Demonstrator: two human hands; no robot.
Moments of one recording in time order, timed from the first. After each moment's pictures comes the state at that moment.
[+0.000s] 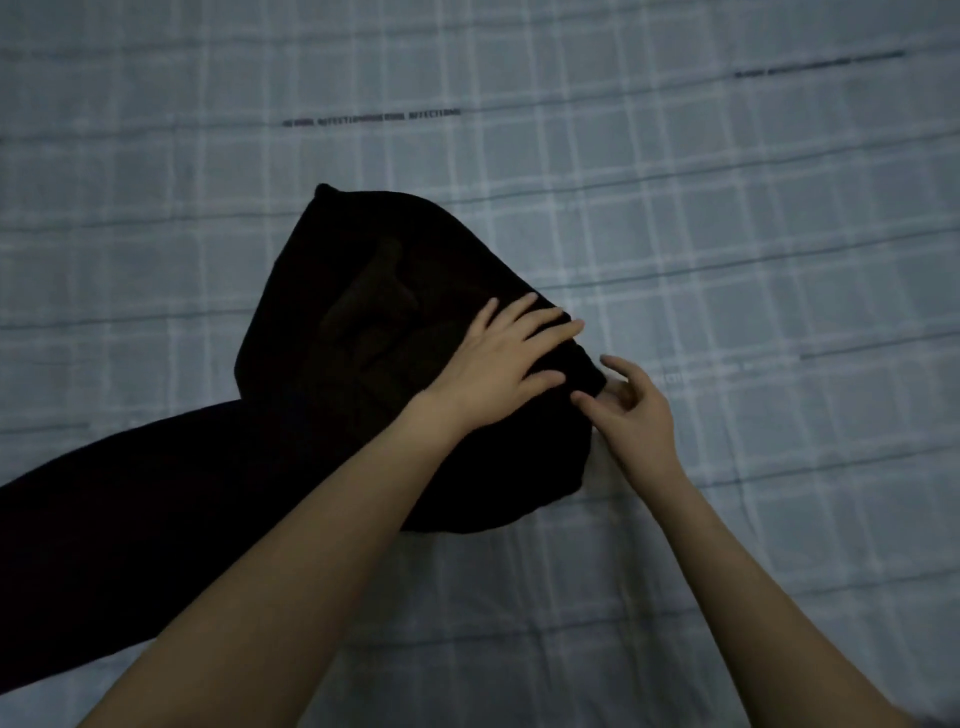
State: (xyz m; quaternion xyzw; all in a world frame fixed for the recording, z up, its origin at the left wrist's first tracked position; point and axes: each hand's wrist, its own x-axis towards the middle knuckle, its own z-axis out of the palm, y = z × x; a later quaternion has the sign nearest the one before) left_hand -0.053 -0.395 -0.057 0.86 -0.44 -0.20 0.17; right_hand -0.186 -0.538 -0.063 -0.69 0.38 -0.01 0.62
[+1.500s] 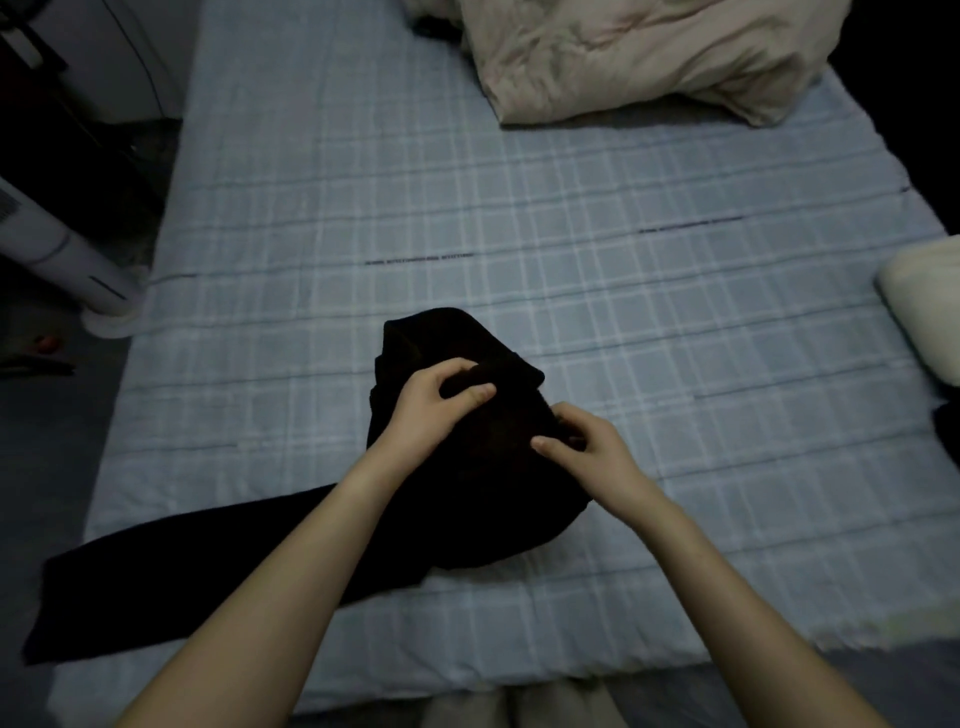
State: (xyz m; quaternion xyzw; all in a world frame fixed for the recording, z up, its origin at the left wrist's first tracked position) left_hand -0.136 -0.312 0.196 0.79 -0.13 -0.23 0.55; right_hand -0.251 -0.494 0.176 -0.76 0.13 0.09 0.63
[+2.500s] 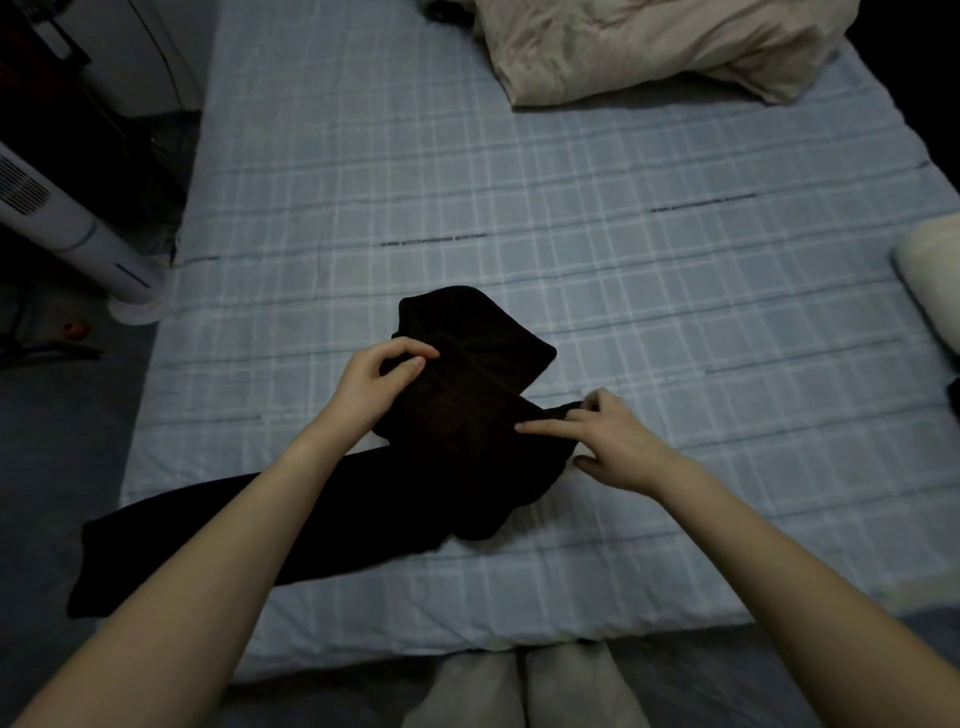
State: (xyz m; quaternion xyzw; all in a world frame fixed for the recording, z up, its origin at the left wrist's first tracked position) left_hand -0.127 -0.234 0.184 0.83 -0.14 -0.19 0.51; right_hand -0.269 -0.512 0.140 -0.96 -0.13 0.16 0.21
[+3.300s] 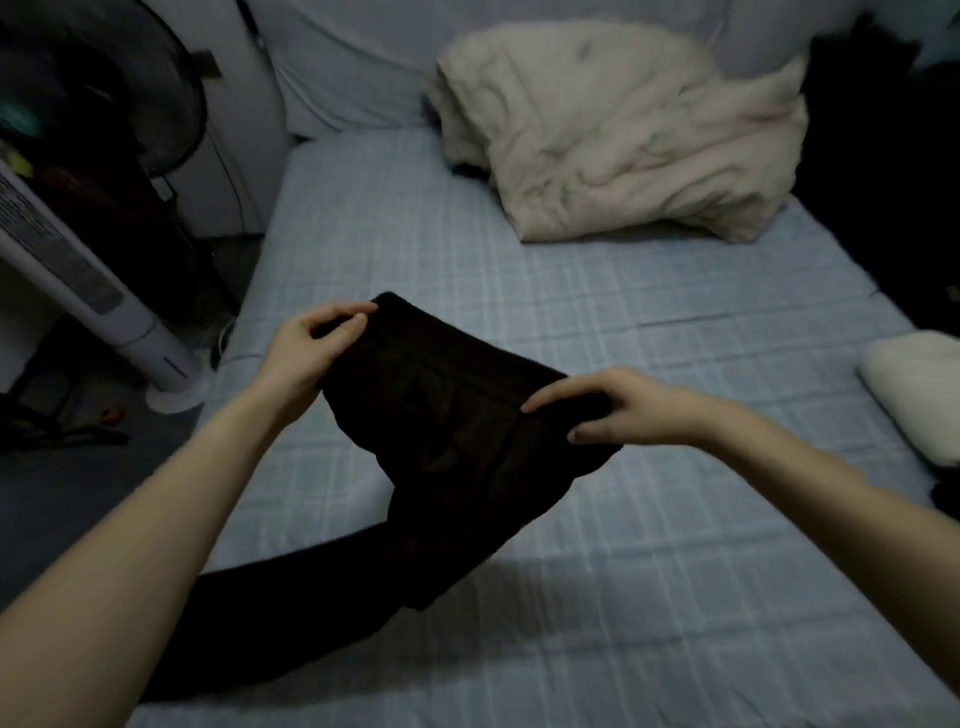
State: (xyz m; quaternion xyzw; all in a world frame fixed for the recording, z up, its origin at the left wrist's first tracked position) left_hand -0.072 -0.206 0.337 0.75 -0.08 -0.10 0.65; right_hand -0.209 -0.530 0.338 -0.90 -0.14 0.20 0.36
